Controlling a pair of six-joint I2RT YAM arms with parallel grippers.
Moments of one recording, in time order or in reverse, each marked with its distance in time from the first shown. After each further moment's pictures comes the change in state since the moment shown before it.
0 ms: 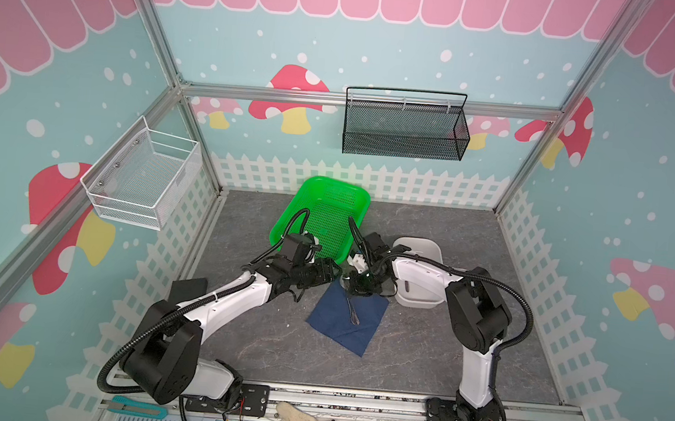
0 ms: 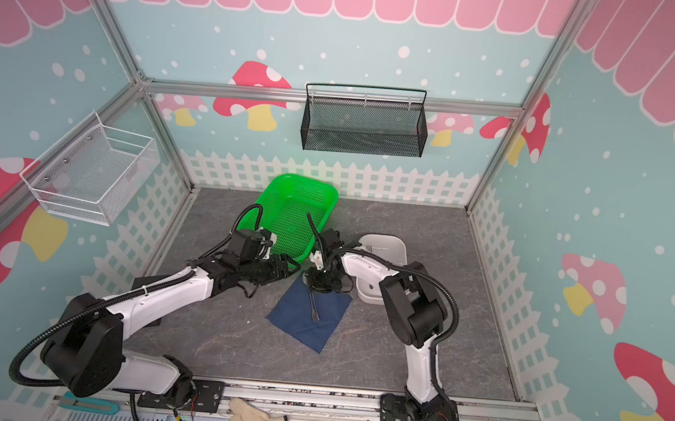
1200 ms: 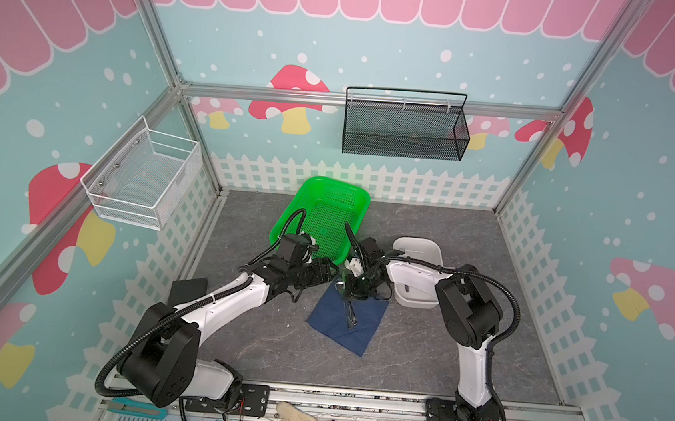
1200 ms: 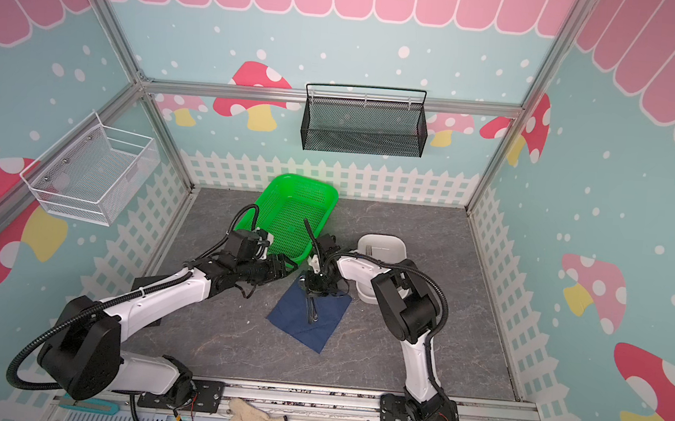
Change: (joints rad) left arm 0.017 -0.015 -0.017 0.002 -0.002 -0.001; right arm 0.013 0.057 -0.018 0.077 -0.003 0.057
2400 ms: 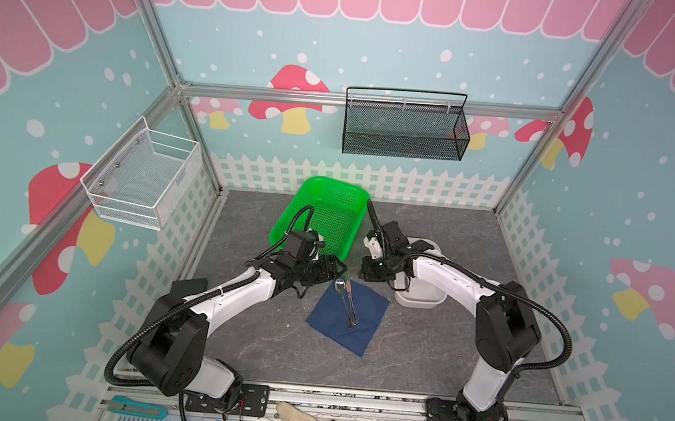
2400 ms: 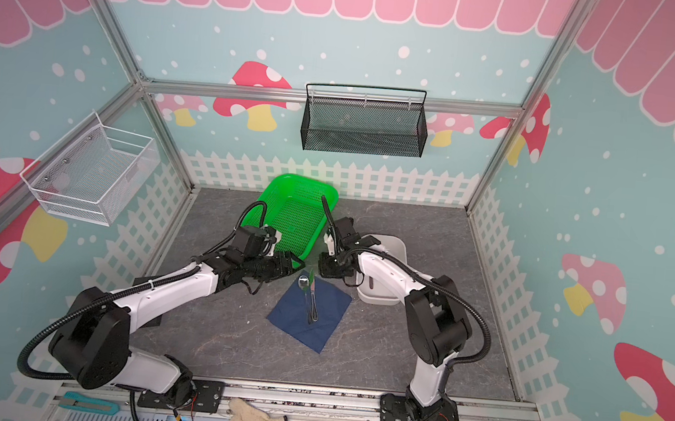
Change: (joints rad) left arm -0.038 0.075 0.076 0.007 0.046 -0.006; right arm -0.092 -0.271 -0.032 -0.051 0.195 -0.042
